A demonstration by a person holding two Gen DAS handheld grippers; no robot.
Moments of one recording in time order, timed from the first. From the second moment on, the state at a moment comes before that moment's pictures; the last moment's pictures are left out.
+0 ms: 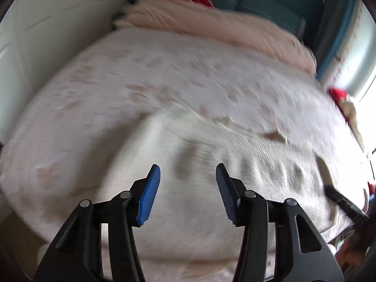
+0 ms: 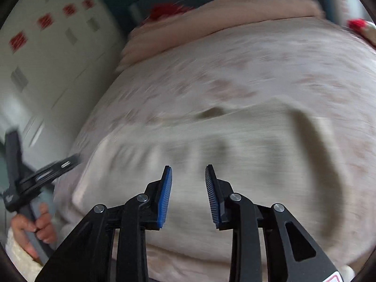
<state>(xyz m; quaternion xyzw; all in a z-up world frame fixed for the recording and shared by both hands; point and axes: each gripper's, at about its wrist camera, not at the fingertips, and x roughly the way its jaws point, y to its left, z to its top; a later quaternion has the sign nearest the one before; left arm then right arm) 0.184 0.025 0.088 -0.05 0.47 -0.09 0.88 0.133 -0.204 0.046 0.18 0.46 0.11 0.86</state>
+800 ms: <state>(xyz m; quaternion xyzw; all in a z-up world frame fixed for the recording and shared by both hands) 0.234 0.020 0.011 0.00 0.52 -0.03 0.85 0.145 -0.388 -0.020 0.23 0.48 -0.11 0.84</state>
